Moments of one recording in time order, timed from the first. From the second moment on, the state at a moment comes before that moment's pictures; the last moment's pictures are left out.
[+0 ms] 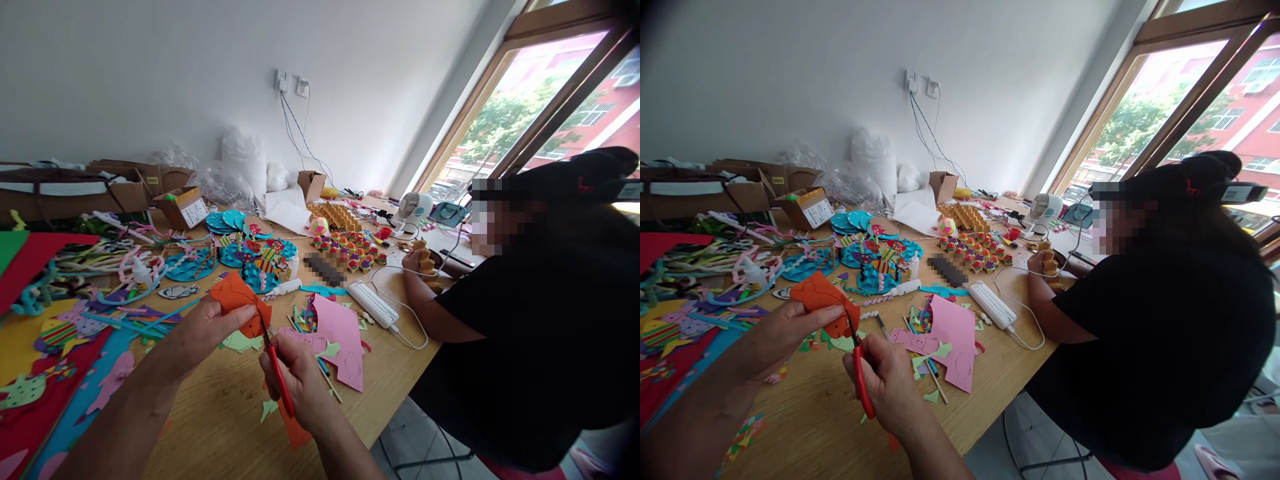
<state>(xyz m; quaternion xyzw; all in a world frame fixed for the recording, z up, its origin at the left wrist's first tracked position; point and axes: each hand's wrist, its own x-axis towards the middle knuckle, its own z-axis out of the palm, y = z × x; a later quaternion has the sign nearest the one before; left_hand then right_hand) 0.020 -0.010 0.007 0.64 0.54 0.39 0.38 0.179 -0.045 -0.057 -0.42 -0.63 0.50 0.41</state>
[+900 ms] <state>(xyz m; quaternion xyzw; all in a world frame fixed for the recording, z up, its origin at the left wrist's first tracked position) 0.021 -0.008 -0.009 0.64 0.49 0.41 0.43 0.174 -0.044 -0.060 -0.40 -0.57 0.57 0.43</state>
